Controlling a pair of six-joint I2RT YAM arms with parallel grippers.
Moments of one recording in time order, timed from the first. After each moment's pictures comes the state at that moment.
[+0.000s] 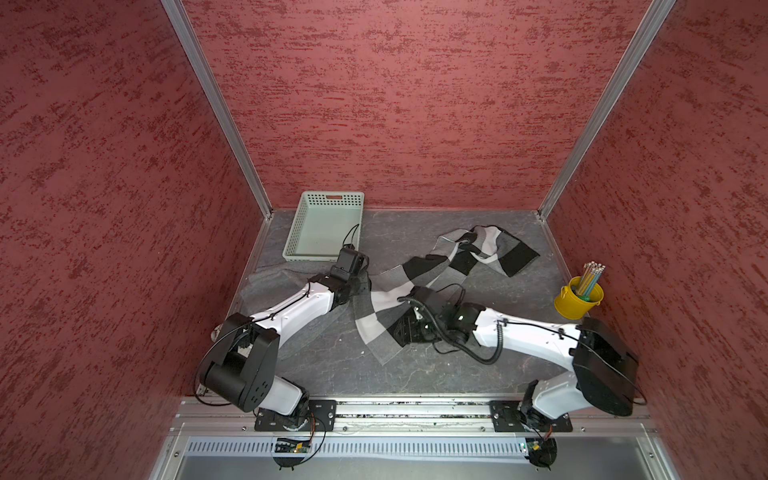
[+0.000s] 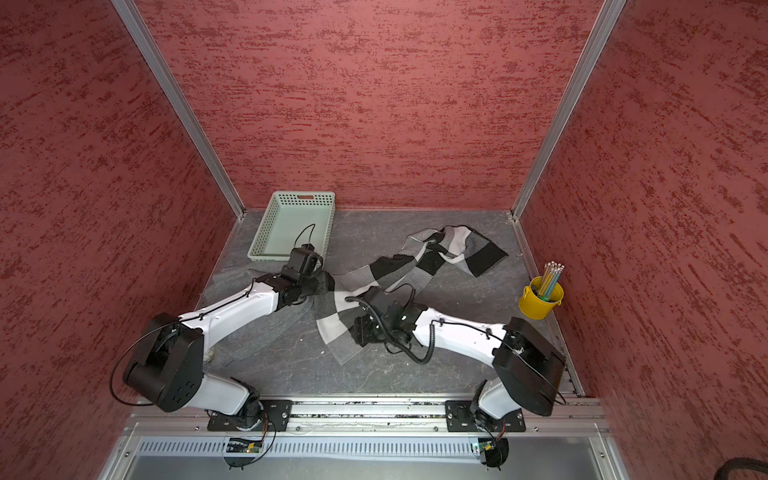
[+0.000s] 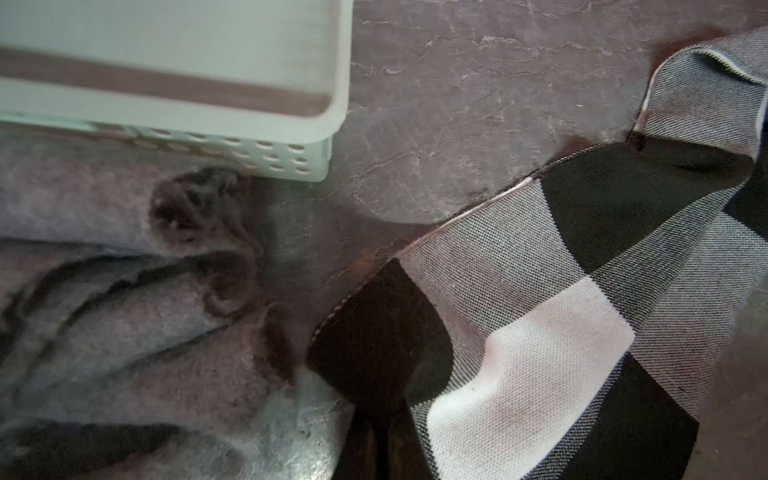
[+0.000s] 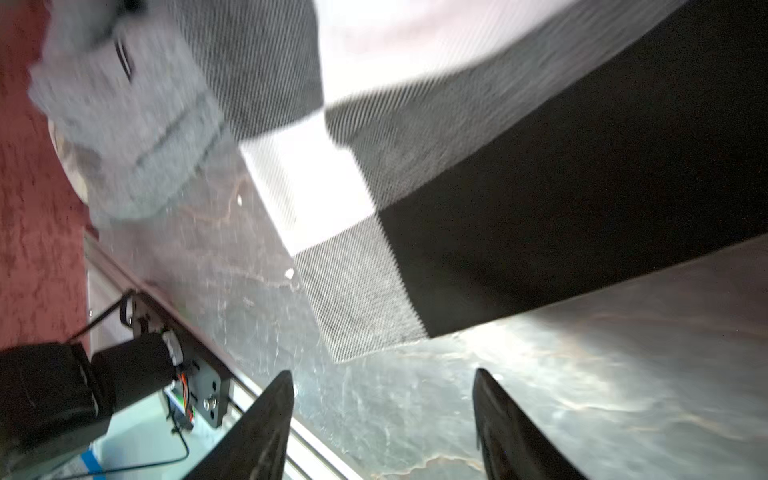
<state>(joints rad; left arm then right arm) -0.44 1.47 0.90 -0.33 -0.13 -0.48 0.89 1.45 0.93 -0.42 -0.11 0.83</state>
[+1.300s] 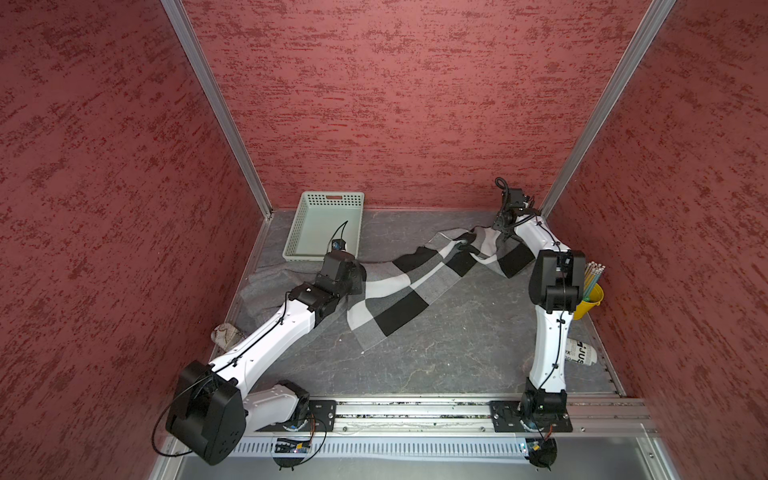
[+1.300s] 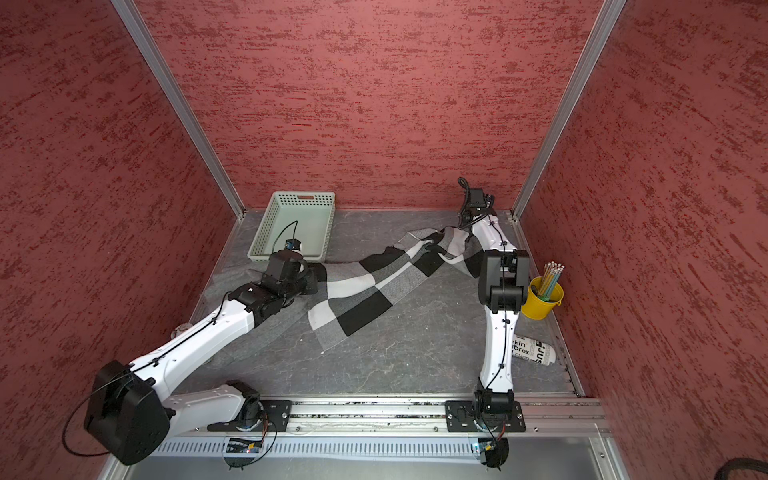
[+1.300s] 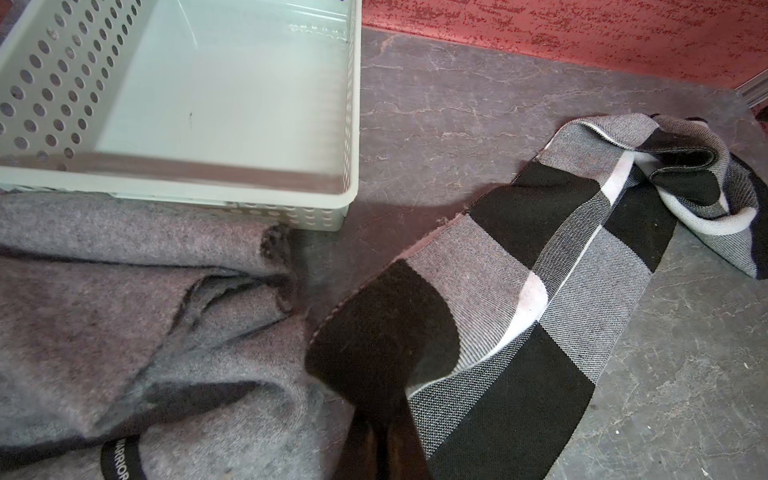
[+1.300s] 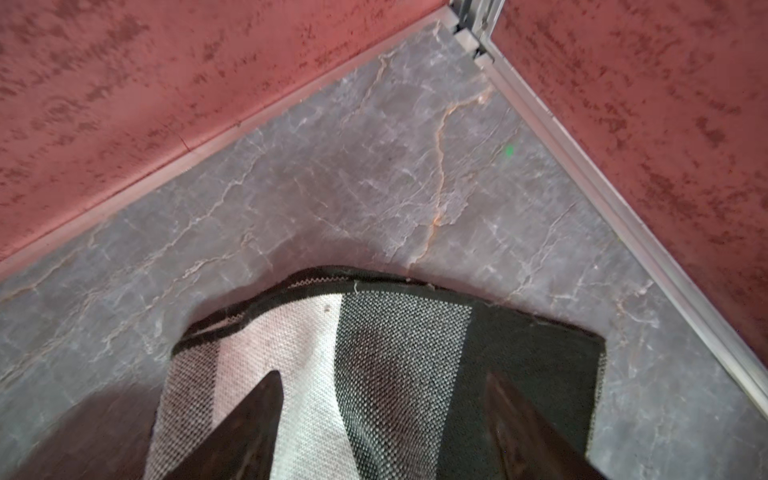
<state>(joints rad) -0.47 1.20 0.86 -0.38 -0.21 -0.44 -0.05 2.31 1.99 -0.62 0.31 0.46</state>
